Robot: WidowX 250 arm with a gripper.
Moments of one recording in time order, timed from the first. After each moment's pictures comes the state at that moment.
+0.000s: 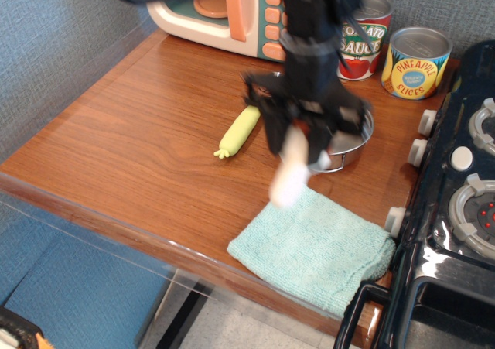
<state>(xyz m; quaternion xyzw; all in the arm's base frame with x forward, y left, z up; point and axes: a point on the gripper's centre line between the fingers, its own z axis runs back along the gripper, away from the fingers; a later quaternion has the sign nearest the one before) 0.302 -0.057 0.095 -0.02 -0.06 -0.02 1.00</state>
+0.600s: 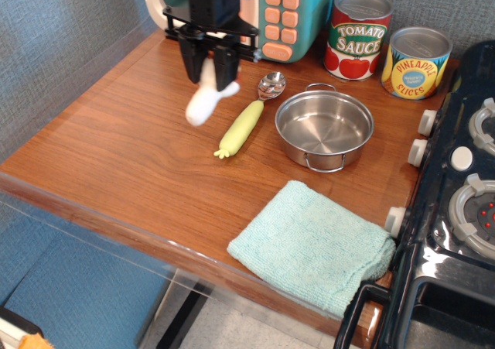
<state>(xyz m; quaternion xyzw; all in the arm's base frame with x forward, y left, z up) 0.366 0.072 0.068 0.00 -0.02 -0.03 1.00</state>
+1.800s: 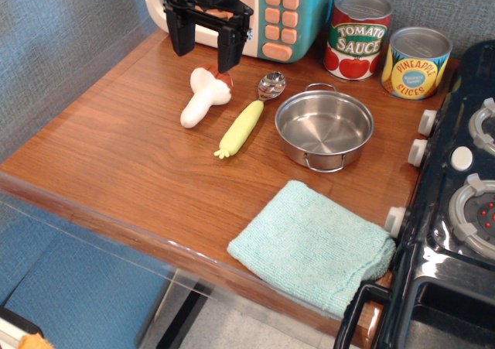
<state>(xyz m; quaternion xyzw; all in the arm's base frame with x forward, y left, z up) 0.380 0.074 0.086 0.03 0.00 -0.06 1.00</state>
